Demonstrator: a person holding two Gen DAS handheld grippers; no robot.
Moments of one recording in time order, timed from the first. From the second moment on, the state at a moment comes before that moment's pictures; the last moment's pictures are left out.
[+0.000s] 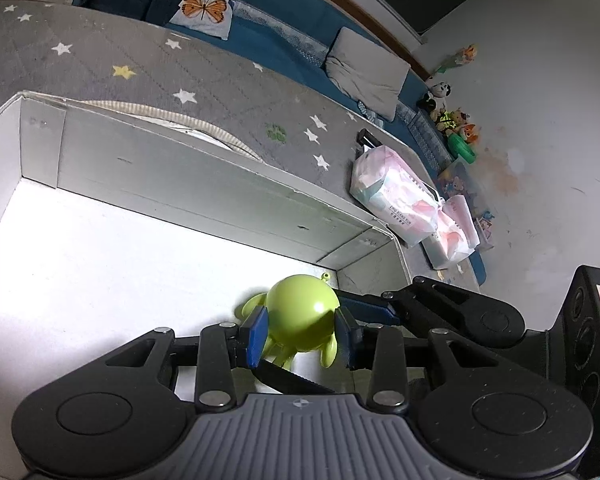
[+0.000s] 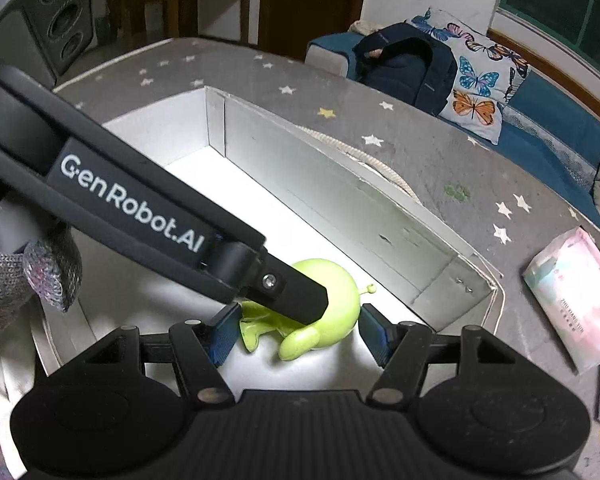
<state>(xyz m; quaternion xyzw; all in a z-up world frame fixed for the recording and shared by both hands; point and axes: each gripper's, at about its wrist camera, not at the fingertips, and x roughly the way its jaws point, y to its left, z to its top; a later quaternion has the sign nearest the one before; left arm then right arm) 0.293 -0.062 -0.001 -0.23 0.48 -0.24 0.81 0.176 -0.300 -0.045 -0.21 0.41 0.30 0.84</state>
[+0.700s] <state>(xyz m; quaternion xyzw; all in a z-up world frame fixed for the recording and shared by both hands) 0.279 -0.057 0.009 -0.23 0.47 -0.24 0.82 0.164 -0.315 -0.028 -0.18 0.38 0.29 0.86</state>
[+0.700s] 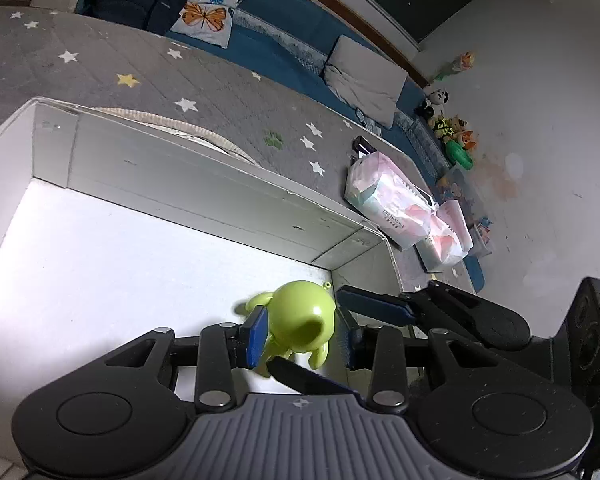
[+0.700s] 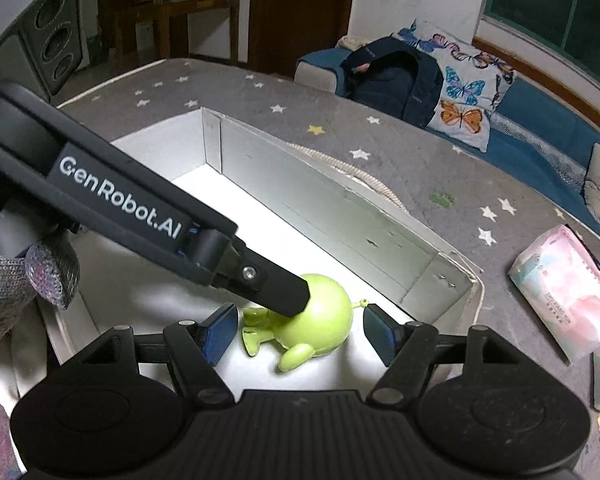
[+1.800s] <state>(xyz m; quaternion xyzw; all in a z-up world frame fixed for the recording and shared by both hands) 0.087 -0.029 0.049 -0.17 0.37 -0.23 0.88 -0.022 -0.358 0.004 -0.11 0.27 0.31 0.91</state>
